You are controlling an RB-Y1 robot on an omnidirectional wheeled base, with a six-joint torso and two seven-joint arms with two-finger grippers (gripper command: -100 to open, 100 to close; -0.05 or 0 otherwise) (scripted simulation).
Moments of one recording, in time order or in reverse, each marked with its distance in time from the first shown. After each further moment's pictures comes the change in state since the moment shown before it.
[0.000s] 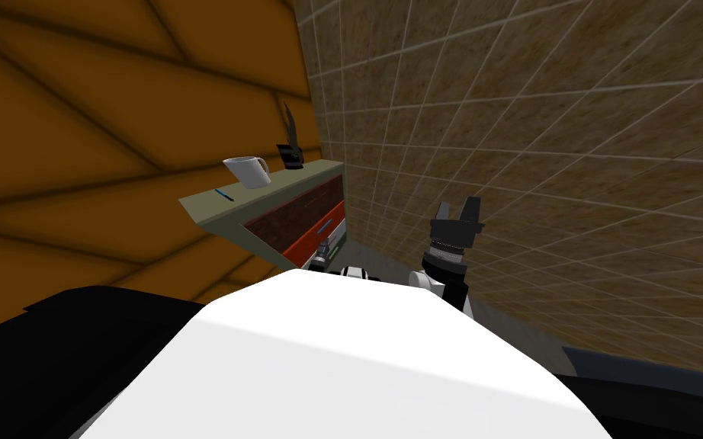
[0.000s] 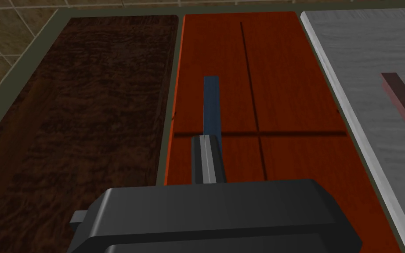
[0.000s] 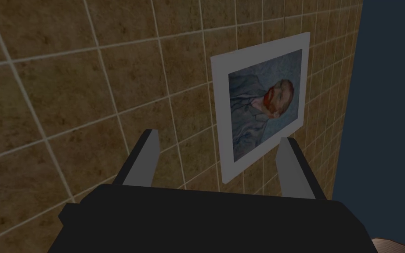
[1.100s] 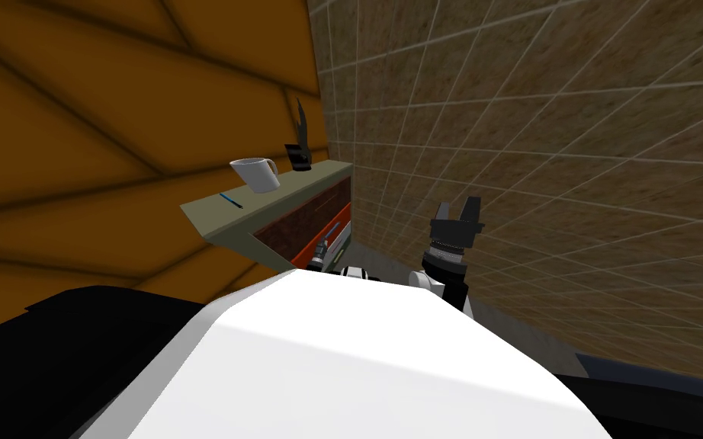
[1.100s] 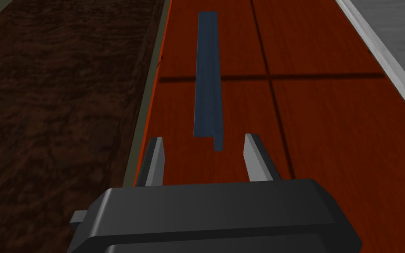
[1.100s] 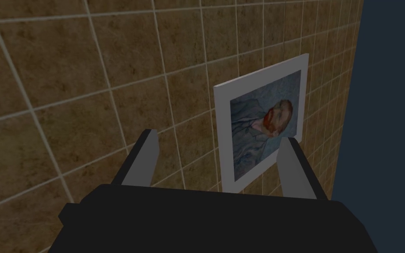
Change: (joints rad) left arm 0.007 0.030 0.004 0.006 0.007 -0.018 0.016; right arm 0.000 0.000 0.000 0.000 0.000 0.000 0.000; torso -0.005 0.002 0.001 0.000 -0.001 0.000
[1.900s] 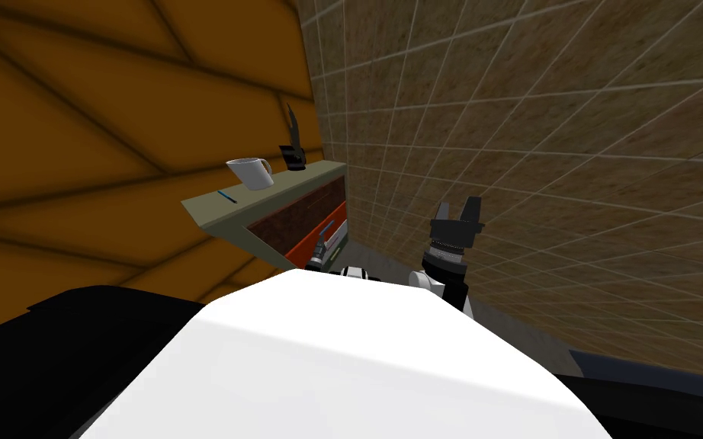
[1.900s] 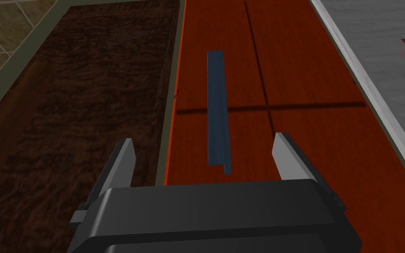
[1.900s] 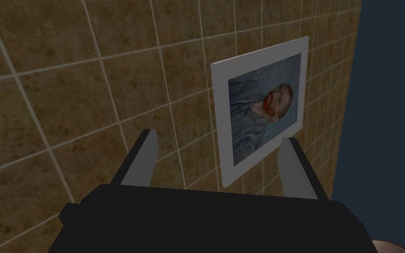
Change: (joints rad) left arm 0.010 0.024 -0.008 -0.020 -0.002 0.005 -0.007; right arm 0.000 0.000 0.000 0.000 0.000 0.000 0.000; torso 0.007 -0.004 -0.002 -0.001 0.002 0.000
